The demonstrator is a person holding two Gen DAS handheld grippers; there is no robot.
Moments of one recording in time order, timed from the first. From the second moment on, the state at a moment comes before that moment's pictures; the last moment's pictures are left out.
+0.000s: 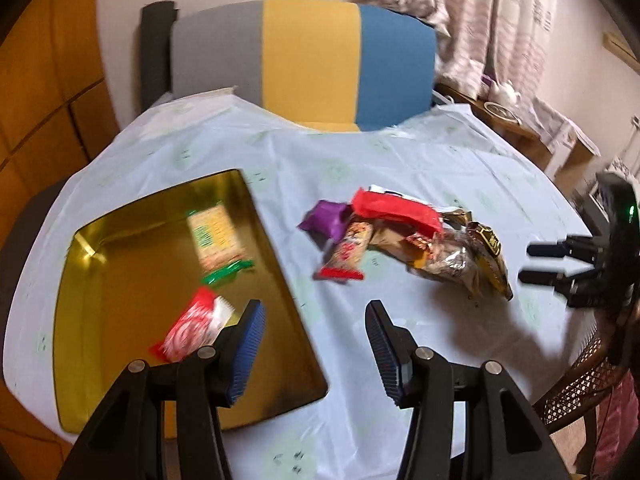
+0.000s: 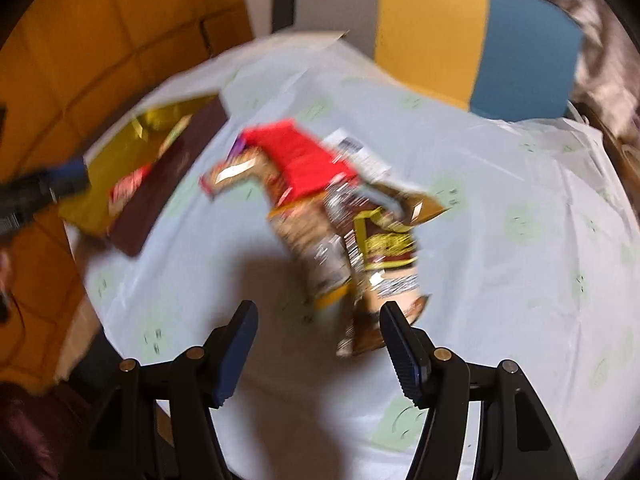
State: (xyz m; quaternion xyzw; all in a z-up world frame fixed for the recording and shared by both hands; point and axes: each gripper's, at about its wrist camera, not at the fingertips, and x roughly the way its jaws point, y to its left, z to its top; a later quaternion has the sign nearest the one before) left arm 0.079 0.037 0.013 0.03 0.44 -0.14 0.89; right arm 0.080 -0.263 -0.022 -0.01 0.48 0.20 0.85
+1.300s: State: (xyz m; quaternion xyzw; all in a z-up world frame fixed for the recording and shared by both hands) left arm 0.273 -0.042 -0.087 0.11 0.60 -0.17 0.78; right arm 0.098 -0.313 -0.008 0.10 0.43 0.16 0.88
